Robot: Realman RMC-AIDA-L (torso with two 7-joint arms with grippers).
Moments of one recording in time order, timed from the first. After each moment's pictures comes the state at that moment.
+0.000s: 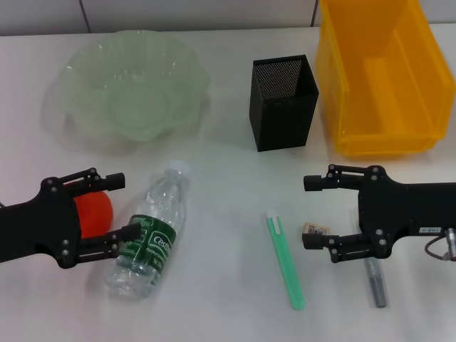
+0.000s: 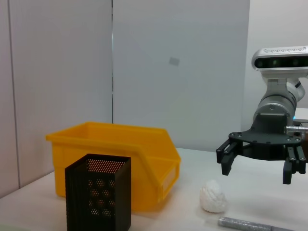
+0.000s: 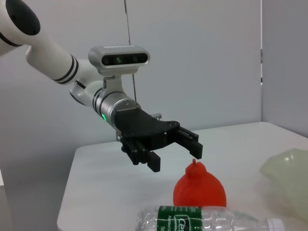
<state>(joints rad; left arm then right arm) -0.47 -2.06 0.05 0.59 2.48 1.94 -0.84 0.44 2.08 -0.80 -0.67 -1.96 -1.77 1.08</state>
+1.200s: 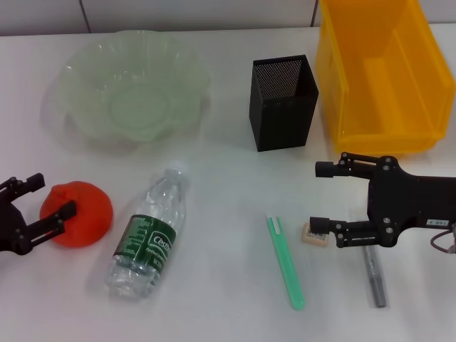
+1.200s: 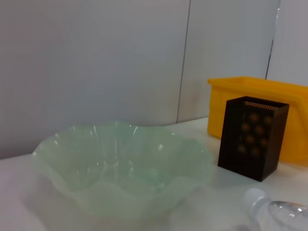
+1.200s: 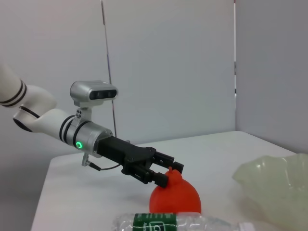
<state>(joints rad) -0.30 -2.05 0.07 0.51 2.25 1.61 -0.89 0.41 2.08 -0.78 -0.67 -1.91 -1.75 1.06</state>
